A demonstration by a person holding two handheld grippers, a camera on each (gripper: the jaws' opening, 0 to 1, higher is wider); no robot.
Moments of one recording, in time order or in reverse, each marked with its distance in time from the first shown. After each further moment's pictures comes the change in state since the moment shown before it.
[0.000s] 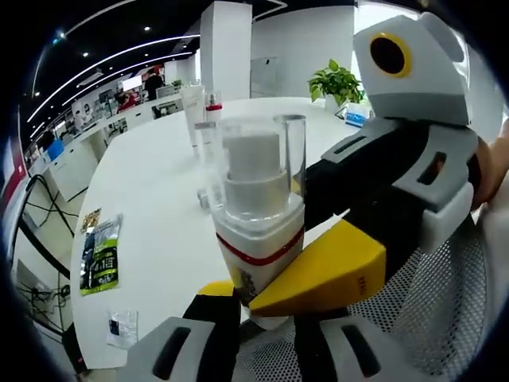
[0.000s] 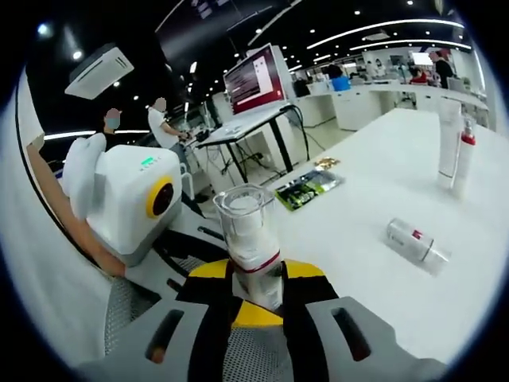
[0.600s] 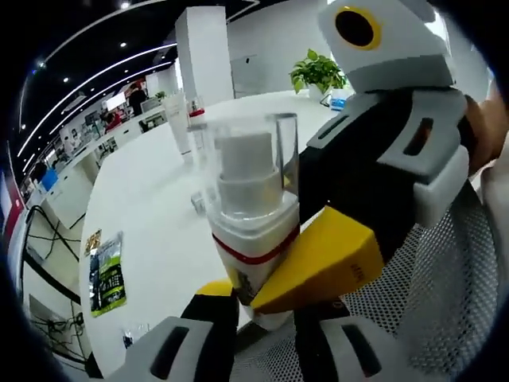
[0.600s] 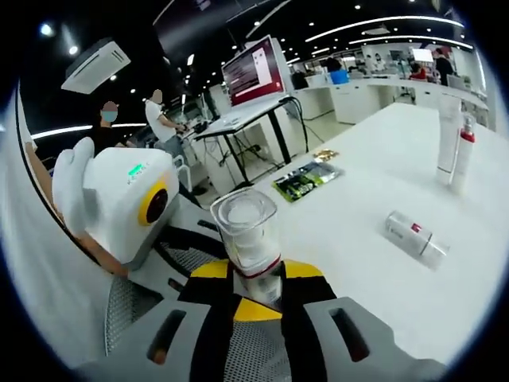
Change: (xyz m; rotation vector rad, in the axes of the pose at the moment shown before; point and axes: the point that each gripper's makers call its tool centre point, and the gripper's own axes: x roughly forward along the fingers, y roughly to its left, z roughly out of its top) left arm 0.000 0.000 -0.005 0.202 -0.008 0.012; right arm -0.003 0.003 -0.008 -0.014 0.041 -0.019
